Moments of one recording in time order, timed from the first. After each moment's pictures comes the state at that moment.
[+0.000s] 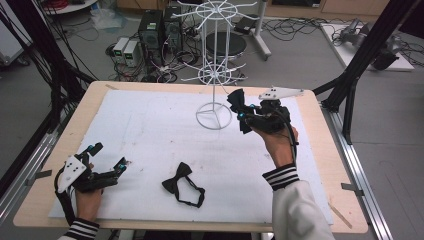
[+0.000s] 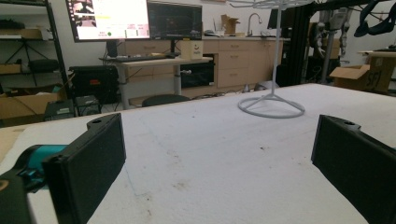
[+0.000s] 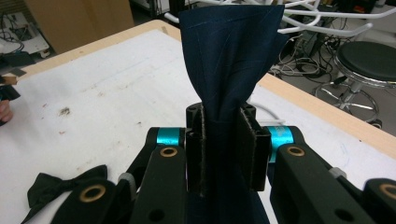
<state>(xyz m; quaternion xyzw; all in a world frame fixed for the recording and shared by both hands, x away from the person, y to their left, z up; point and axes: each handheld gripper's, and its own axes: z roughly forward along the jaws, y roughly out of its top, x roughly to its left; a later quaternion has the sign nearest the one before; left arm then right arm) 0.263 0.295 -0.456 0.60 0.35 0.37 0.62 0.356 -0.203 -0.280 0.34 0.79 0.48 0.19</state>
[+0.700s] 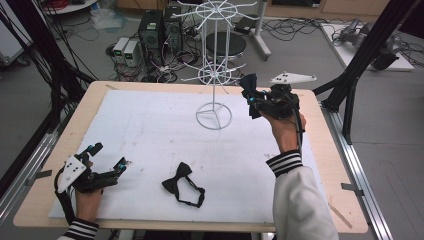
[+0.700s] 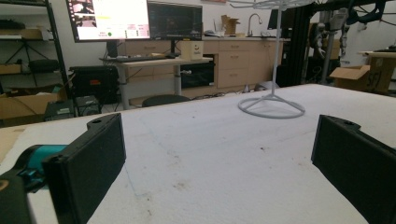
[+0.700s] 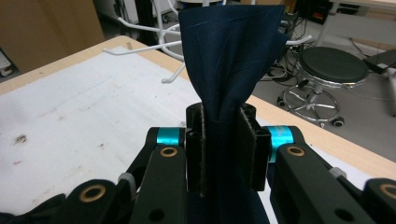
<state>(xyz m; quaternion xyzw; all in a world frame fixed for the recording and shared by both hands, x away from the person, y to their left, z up) 0.264 0.296 -0.456 0.60 0.35 0.37 0.62 0.380 -0.221 -0.262 0.37 0.76 0.48 0.23</state>
